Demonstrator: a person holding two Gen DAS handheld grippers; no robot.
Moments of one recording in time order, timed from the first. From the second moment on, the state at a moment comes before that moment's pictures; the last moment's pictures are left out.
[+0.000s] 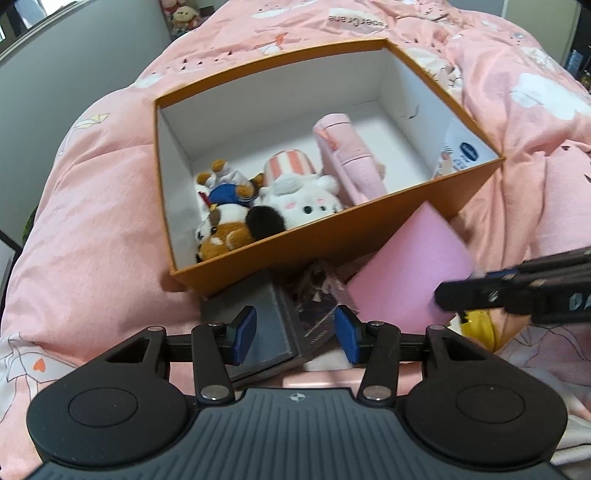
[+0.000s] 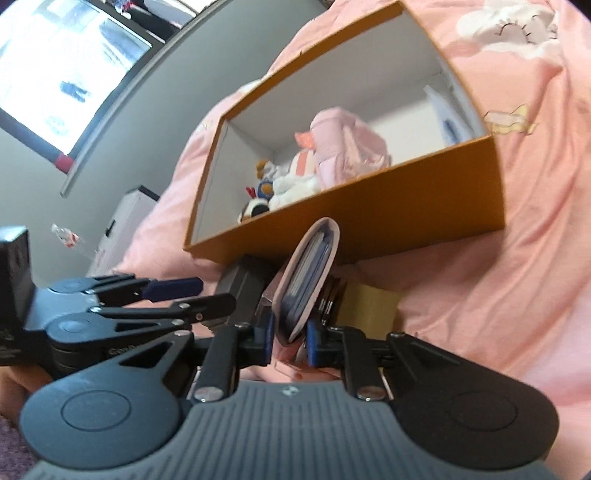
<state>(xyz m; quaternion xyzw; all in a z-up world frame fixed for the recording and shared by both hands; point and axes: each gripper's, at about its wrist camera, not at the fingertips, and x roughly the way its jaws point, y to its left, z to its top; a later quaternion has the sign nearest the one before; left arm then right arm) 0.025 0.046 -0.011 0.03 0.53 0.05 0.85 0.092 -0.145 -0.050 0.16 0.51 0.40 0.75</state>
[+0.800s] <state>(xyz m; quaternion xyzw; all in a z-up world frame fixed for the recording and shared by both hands) 0.023 0.019 -0.028 0.14 0.52 0.02 0.84 0.101 -0.203 -0.039 0.07 0.49 0.29 0.82</state>
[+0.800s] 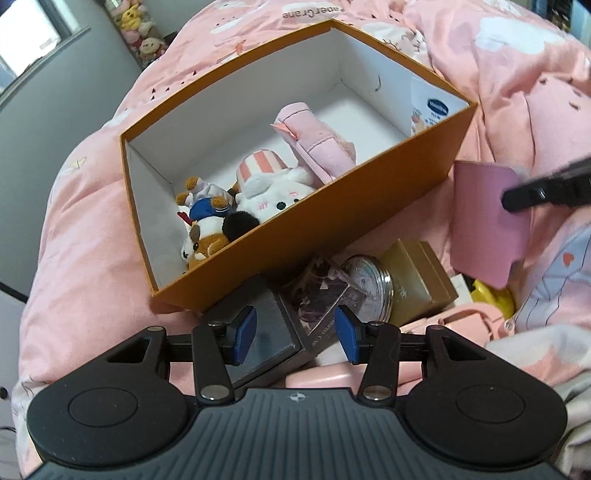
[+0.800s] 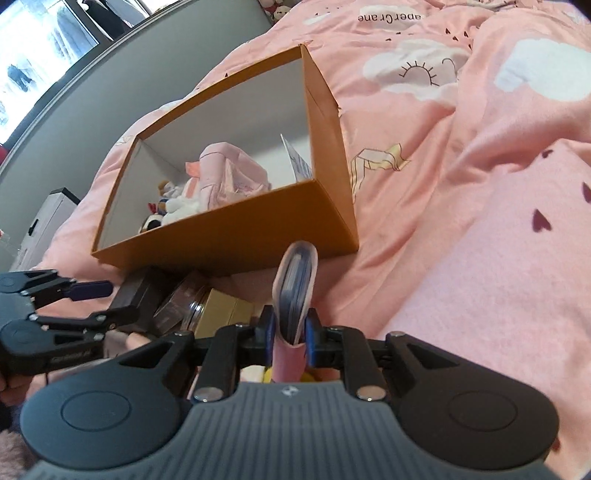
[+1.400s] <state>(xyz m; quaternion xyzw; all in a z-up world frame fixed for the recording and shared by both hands) 0.011 0.002 -0.066 0.26 0.54 0.04 0.80 0.102 -0.178 -0.057 0.03 0.49 0.29 0.82</state>
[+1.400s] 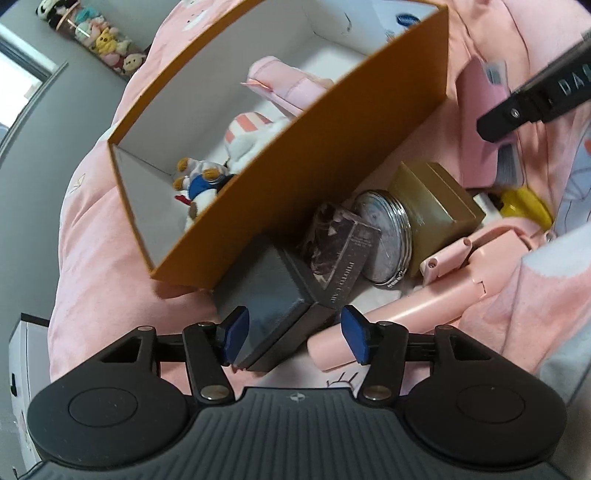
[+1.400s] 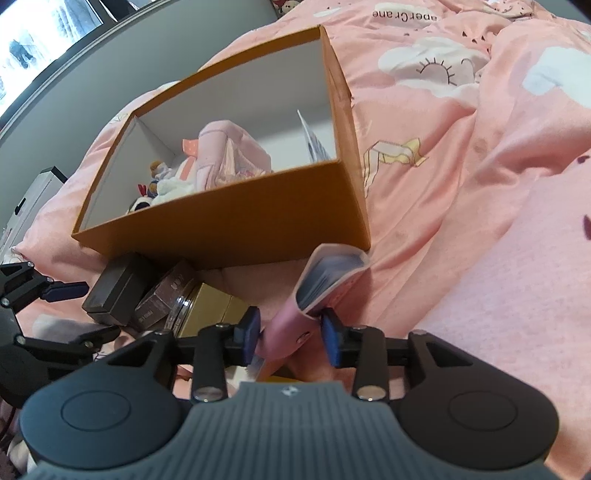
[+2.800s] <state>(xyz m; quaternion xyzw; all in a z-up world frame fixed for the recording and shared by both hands) 0.013 0.027 -0.063 0.30 0.51 0.07 0.80 0.113 -0.198 -0.077 0.13 0.51 0.24 0.81</state>
